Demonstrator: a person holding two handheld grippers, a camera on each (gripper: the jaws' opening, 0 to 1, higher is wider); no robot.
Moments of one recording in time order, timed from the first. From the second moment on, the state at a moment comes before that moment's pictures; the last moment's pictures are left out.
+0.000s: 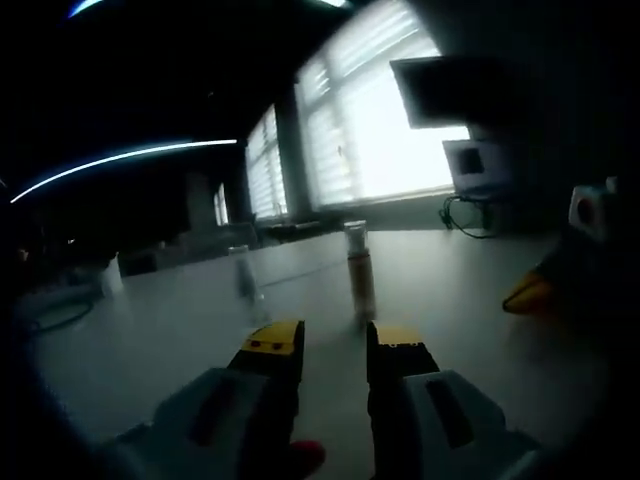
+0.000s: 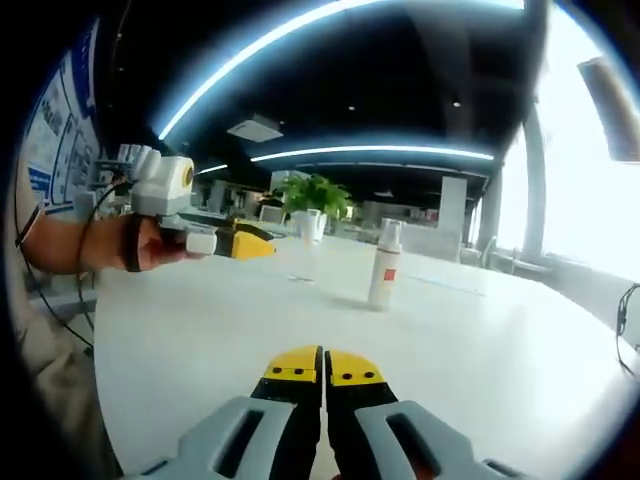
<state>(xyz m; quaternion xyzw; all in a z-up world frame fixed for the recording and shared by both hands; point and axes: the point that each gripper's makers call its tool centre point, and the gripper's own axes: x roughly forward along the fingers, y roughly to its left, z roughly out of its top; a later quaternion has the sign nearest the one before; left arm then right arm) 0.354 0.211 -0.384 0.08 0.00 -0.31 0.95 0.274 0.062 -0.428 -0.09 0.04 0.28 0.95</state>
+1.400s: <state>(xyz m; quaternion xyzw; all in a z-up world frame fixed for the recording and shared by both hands) 0.307 0.264 -0.408 0.04 0.02 -0.29 0.95 0.276 0.061 -0.431 -0.11 0.04 0.27 0.96</state>
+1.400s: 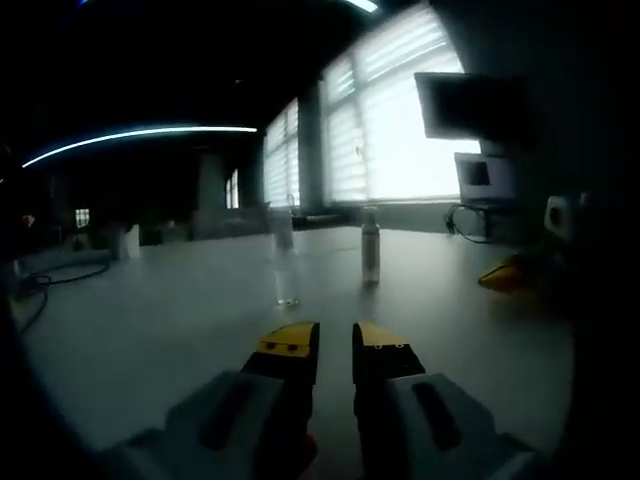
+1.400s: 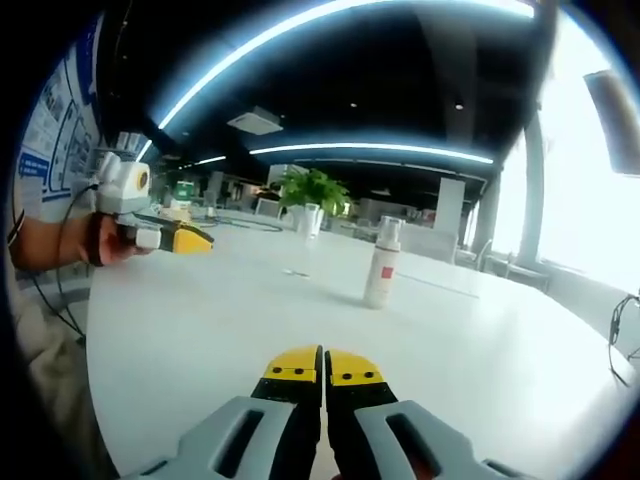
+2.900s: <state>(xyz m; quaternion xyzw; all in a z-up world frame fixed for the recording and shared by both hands) 0.307 0.265 -0.418 0.06 0.03 -0.29 0.95 0.276 0.060 -0.432 -0.10 0.05 0.27 0.96</state>
